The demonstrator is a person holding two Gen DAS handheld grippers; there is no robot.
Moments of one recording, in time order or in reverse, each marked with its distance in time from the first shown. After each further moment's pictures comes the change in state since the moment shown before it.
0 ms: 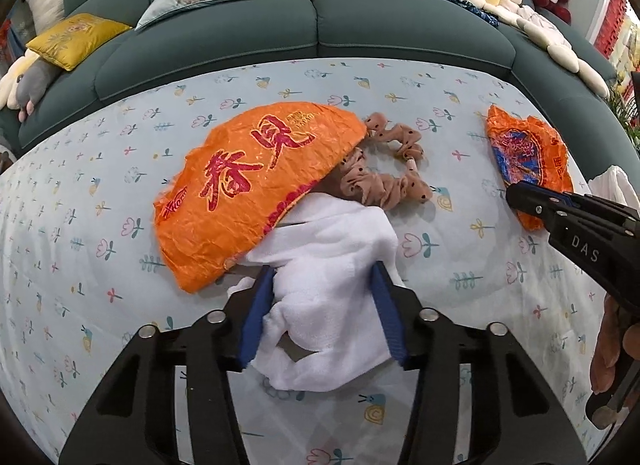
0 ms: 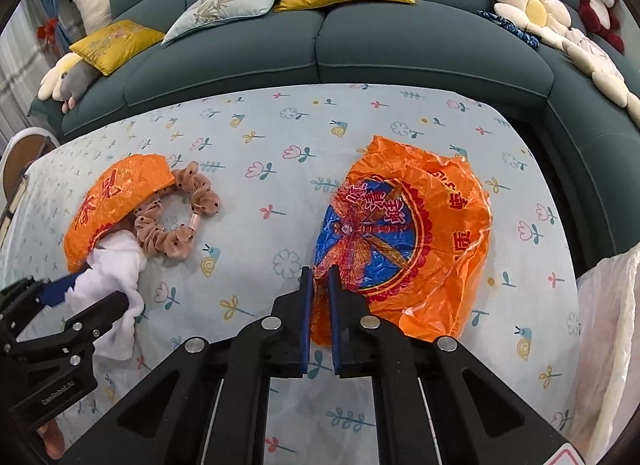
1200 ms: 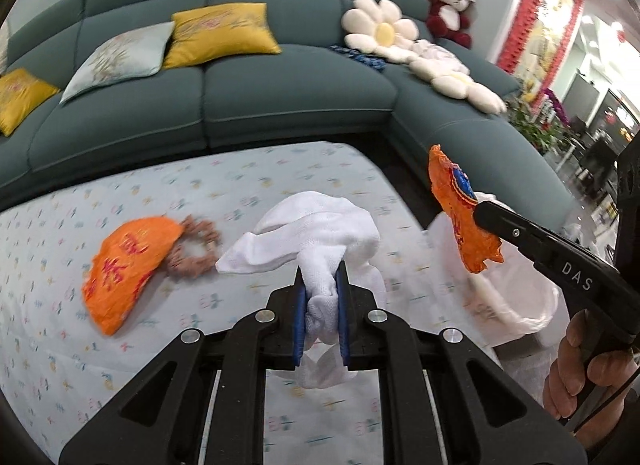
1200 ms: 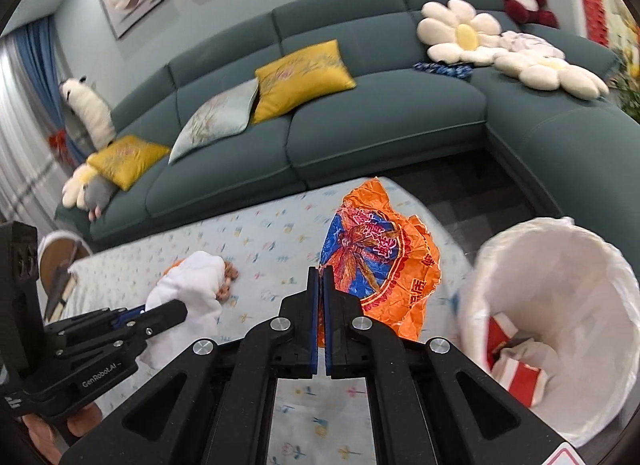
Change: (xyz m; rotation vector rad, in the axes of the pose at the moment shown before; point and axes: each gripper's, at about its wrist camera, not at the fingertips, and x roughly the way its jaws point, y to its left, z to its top) left arm -0.110 -0.113 0.020 0.134 -0.182 -0.301; right arm -0.173 -0.098 -0.041 0.243 -0.320 0.078
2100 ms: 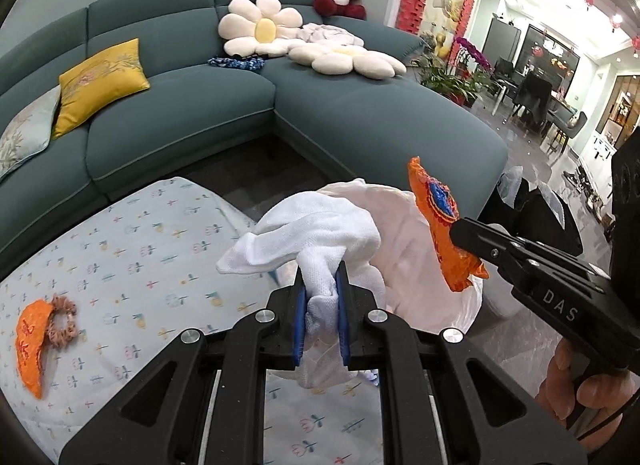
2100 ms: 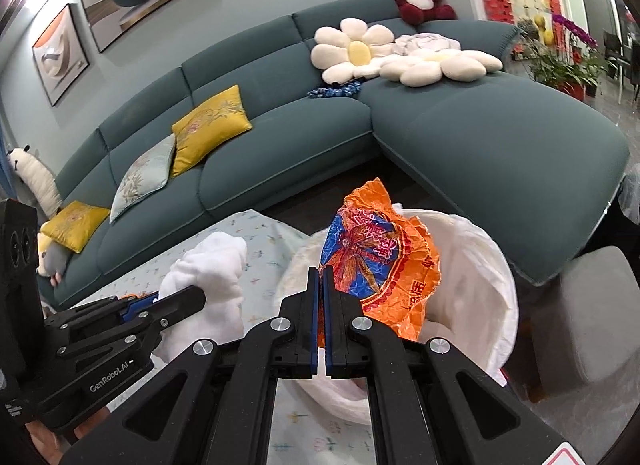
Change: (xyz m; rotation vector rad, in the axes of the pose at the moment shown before) left arm 0.041 -0.176 0.010 0.269 0.012 -0.181; right arm -0.088 -0.132 -0.024 0.187 -0.100 -0.194
